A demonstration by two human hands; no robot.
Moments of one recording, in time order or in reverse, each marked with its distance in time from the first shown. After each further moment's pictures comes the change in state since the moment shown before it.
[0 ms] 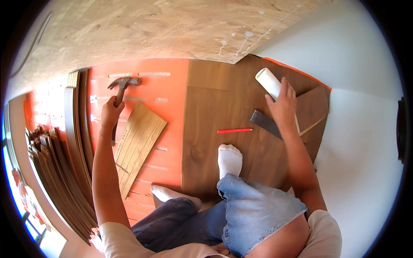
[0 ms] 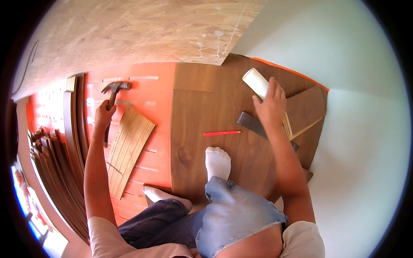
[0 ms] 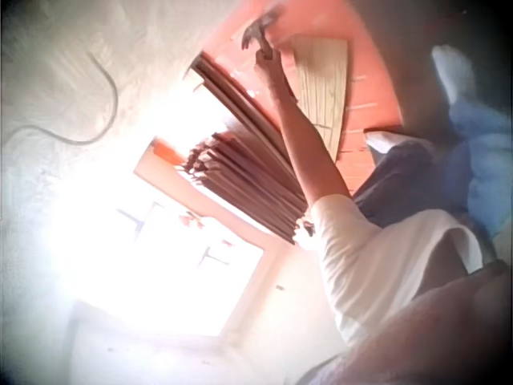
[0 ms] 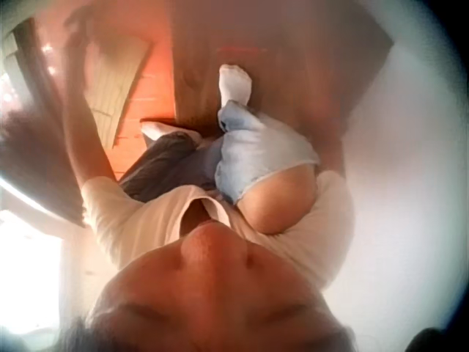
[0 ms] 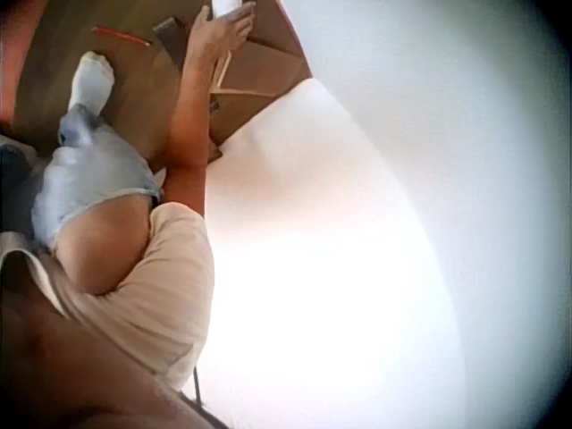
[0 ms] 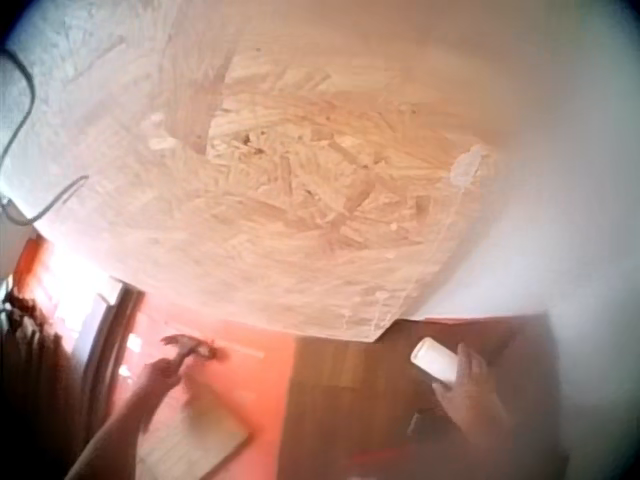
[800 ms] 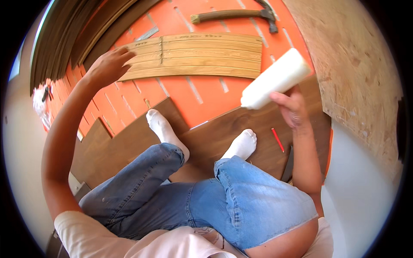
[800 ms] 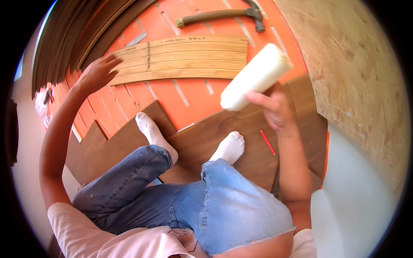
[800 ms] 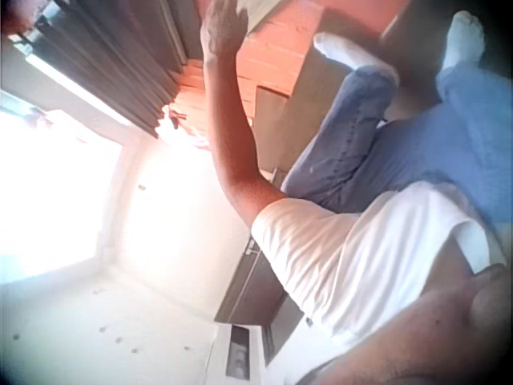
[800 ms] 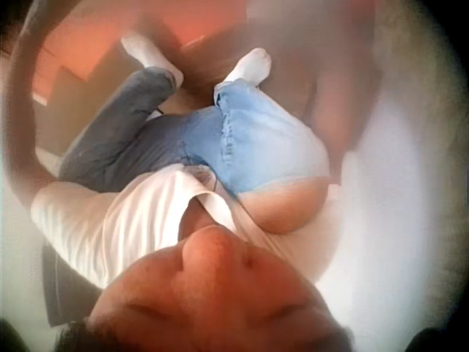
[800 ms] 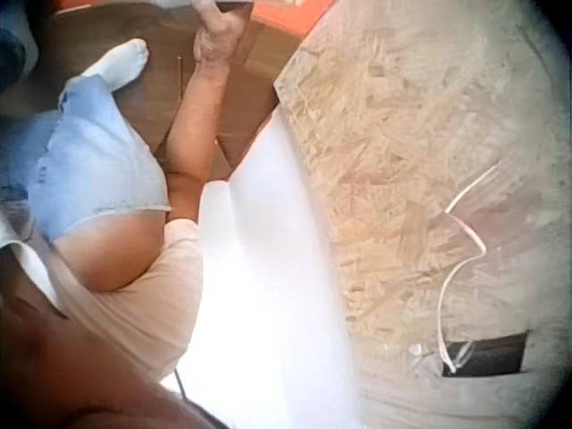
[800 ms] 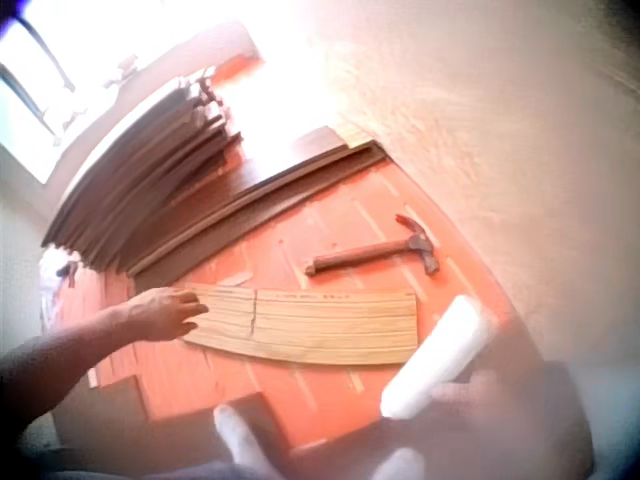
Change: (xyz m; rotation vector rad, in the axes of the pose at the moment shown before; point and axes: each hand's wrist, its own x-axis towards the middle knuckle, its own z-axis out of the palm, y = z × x) left_hand -0.356 -0.111 -0.096 0.303 -0.162 -0.132; right_hand -0.004 -0.301 -0.038 1.454 -1.507 -0.051
